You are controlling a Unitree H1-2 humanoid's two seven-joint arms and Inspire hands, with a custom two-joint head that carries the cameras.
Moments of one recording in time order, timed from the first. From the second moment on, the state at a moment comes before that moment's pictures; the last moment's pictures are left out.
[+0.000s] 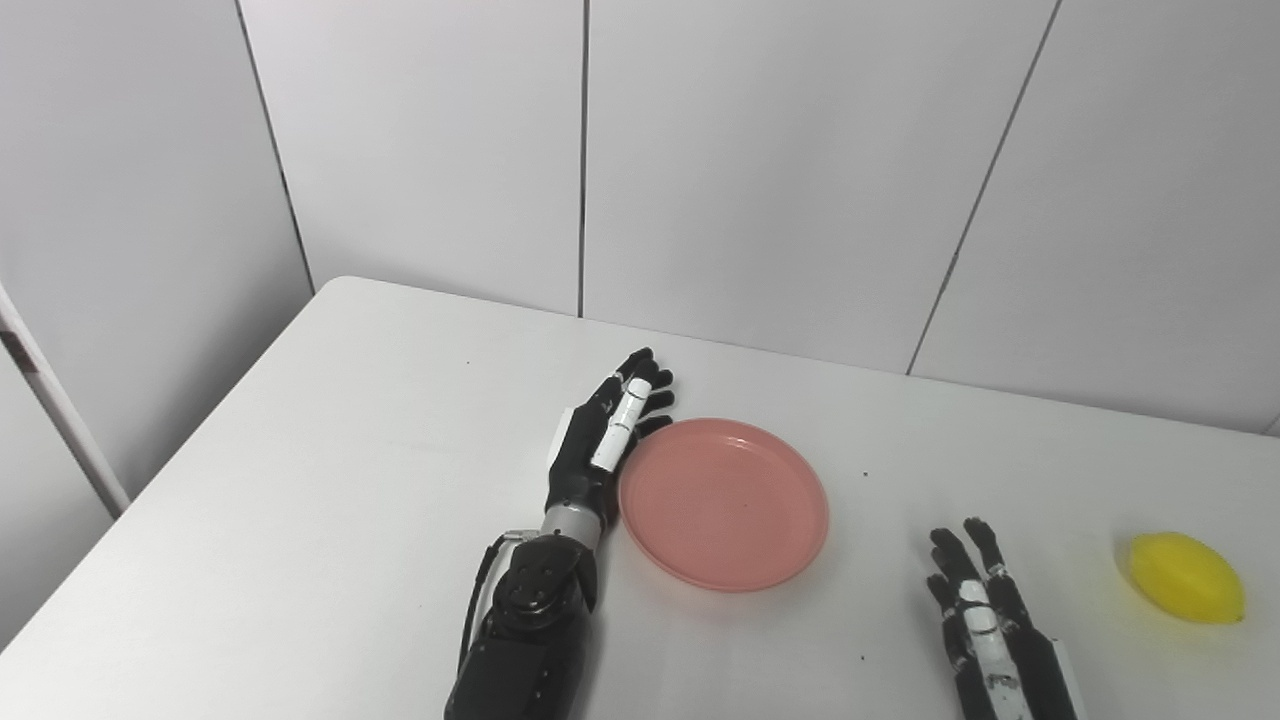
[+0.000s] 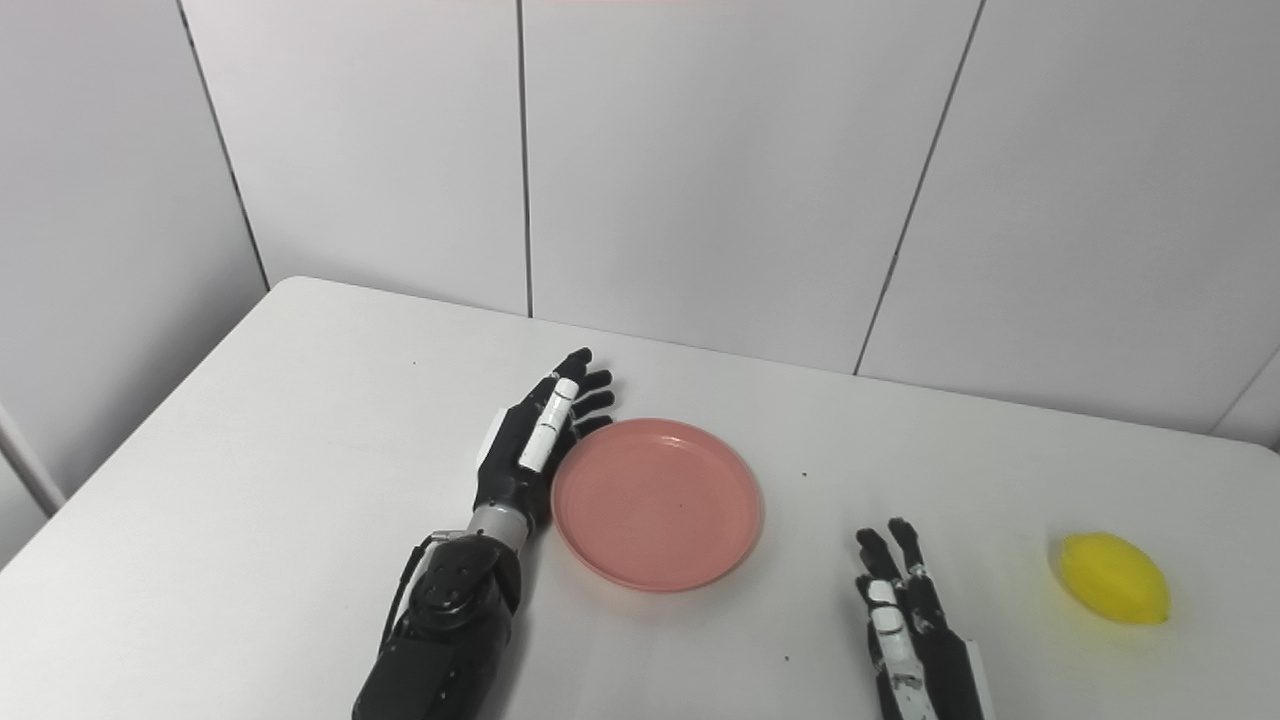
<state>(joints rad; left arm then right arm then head) -0.43 -0.12 0.09 0.39 -0.10 0.03 0.05 0.06 0.03 -0.02 -0.11 0.25 0.00 0.16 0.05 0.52</state>
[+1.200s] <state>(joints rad) -0.41 -0.12 0.08 0.33 -0.13 0.11 0.04 0.04 0.07 0.03 -0.10 0.22 0.00 0.14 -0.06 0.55</state>
